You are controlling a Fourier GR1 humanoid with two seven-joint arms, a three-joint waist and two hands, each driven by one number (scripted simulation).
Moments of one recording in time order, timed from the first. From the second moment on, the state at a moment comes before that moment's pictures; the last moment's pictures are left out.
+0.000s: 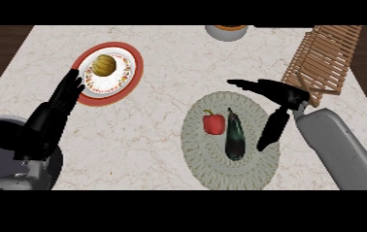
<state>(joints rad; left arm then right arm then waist) -0.06 0.31 -0.03 -1.68 0.11 0.02 0.16 -0.53 -0.41 0.31 -1.21 0.11 0.64 0.20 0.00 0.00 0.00</state>
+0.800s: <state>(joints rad) -0.06 0.27 0.01 -1.70 0.08 -0.02 0.18 -0.55 -0.32 0.35 -1.18 0.33 0.73 0.28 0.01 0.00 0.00</state>
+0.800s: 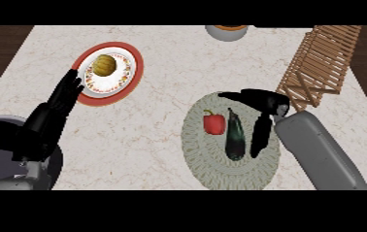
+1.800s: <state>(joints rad) -0.09 0.22 0.05 -1.67 0.03 -0.06 0.18 -0.52 -0.27 0.32 -1.04 0.59 0.78 0.17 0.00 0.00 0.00</state>
